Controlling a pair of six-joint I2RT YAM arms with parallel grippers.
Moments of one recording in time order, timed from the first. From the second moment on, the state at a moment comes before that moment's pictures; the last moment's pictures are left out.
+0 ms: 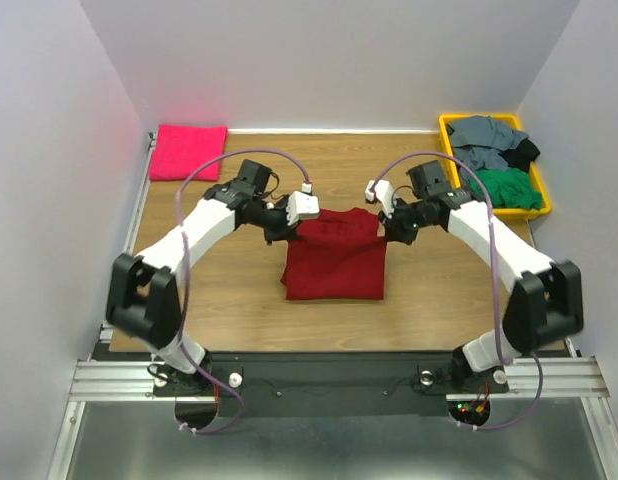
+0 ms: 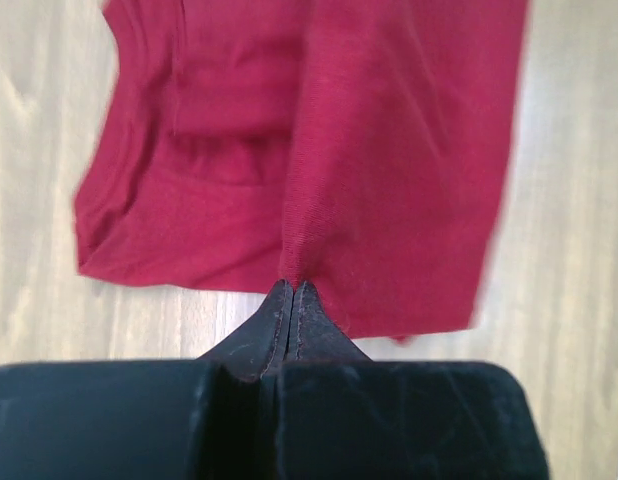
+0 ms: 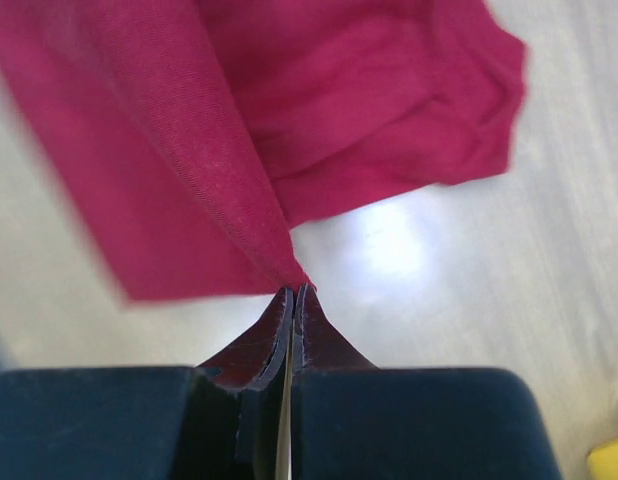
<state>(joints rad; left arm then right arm) -0.45 1.49 1.21 -0.69 0.68 0.87 0.35 1.43 1.17 -0.77 -0.47 -0.71</state>
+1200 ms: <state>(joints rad) -0.42 1.48 1.06 -0.64 0.72 0.80 0.35 1.68 1.39 -0.80 -0.59 -0.51</state>
